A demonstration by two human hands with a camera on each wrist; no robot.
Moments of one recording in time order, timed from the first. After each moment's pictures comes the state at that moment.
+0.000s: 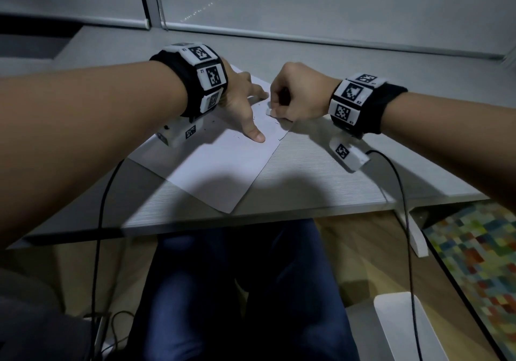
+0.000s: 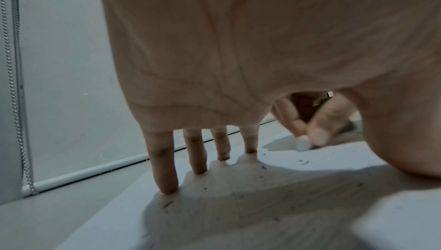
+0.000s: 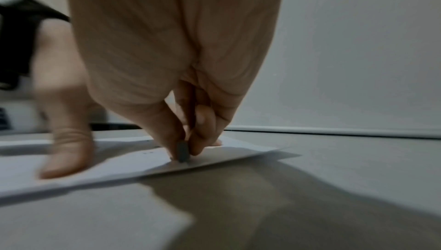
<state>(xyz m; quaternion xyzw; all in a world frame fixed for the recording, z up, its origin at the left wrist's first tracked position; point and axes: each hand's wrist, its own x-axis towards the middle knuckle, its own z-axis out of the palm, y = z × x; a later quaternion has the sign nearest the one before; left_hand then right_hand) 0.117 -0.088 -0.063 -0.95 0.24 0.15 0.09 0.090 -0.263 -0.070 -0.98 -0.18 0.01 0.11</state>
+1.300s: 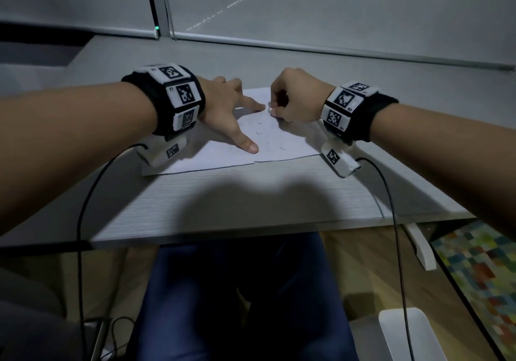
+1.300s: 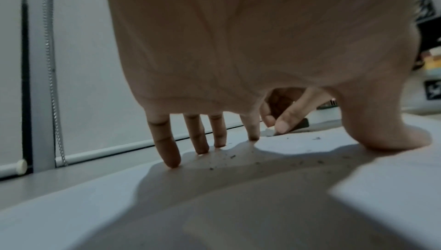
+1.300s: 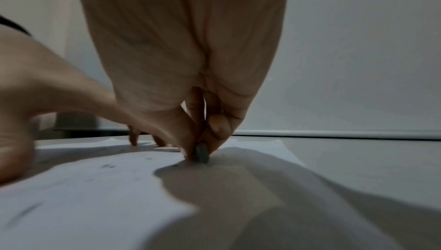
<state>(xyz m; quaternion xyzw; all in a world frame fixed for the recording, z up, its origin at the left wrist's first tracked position) 0.126 -0.054 -0.068 -0.94 0.28 0.17 0.10 0.114 -0.258 -0.072 -0.99 -0.14 -0.01 0.08</state>
